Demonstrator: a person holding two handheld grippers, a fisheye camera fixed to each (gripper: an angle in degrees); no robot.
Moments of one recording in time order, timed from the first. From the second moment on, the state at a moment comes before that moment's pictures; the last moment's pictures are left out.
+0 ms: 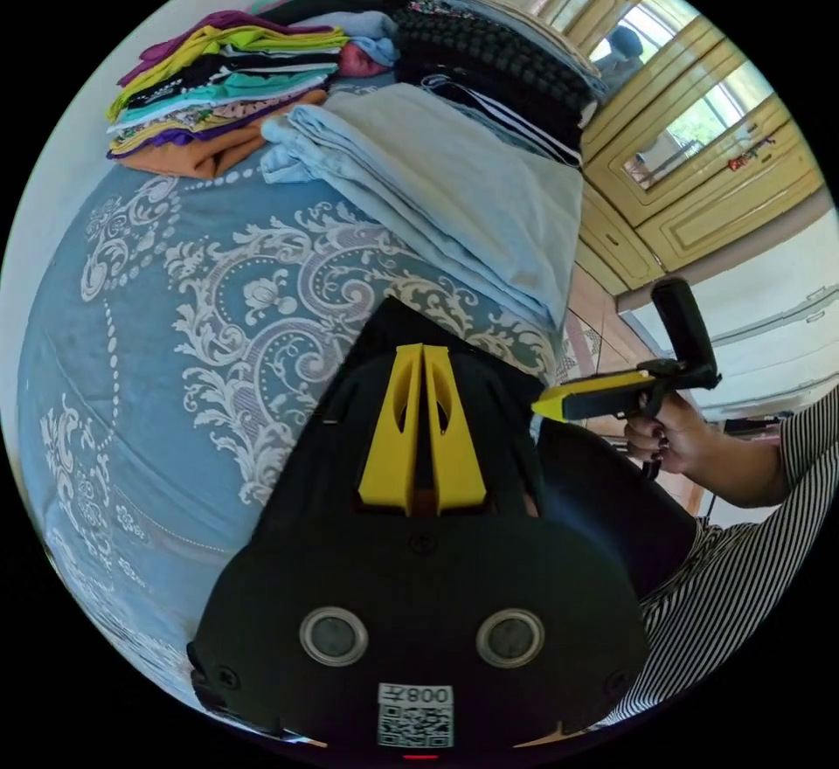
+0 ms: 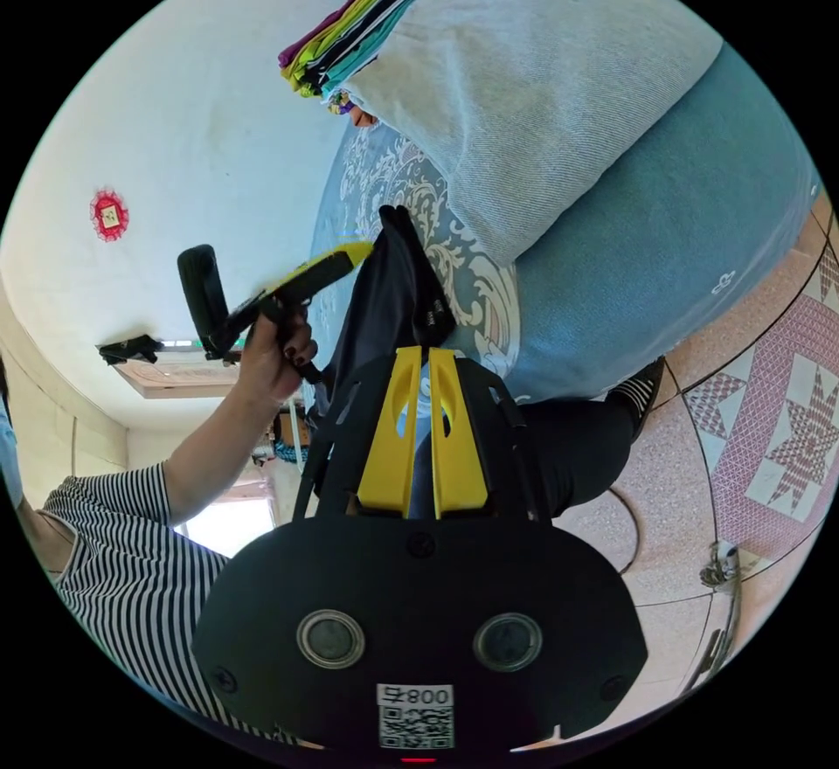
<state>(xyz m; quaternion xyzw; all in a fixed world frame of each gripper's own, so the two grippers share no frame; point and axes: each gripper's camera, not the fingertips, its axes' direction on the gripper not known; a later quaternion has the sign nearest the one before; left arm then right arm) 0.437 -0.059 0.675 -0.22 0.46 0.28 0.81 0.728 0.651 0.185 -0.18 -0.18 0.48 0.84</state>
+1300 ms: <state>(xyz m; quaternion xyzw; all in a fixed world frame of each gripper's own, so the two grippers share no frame) 0.048 0.015 0.457 -0.34 0.33 -0.06 0.88 0.443 0.413 0.312 -0.33 -0.10 0.15 0.93</state>
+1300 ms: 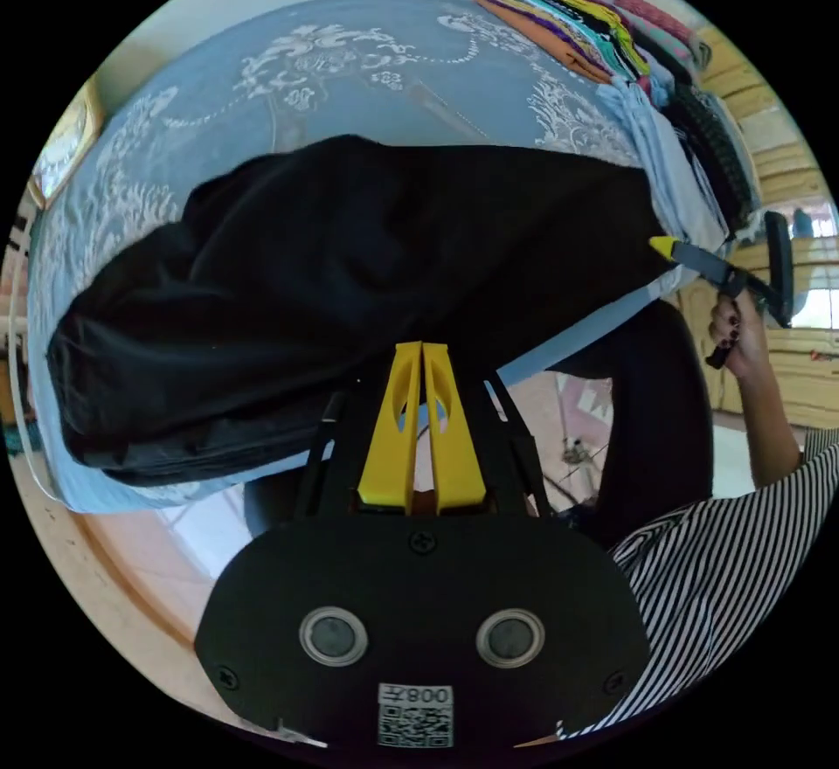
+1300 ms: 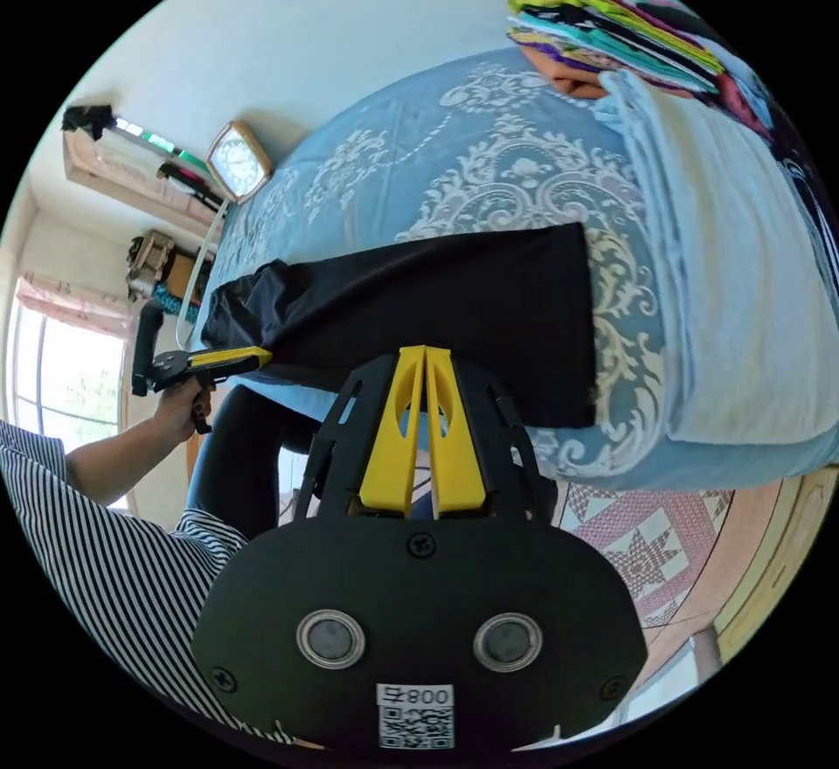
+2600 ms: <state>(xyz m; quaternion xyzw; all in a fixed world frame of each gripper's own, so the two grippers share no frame) -0.269 -0.122 0.356 -0.28 0.26 -0.15 0.91 0.088 0.291 0.481 -0.43 -0.26 -0.08 0.86</state>
